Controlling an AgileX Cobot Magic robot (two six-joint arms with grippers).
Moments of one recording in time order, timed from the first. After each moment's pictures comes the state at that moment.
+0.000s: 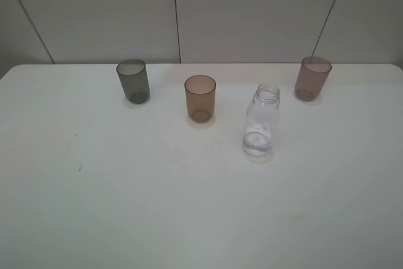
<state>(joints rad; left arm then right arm) -0.09 -0.01 -0.50 0.00 1.06 -0.02 -0.03 0.00 -0.52 0.00 1.07 0.01</state>
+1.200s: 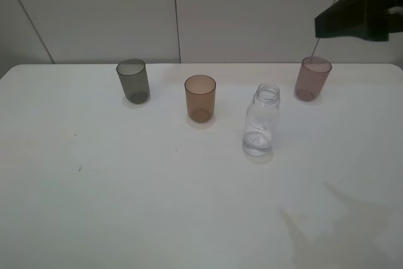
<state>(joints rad) -0.09 -0.01 -0.50 0.00 1.06 -0.02 0.37 0.95 -0.88 0.11 0.70 0.01</state>
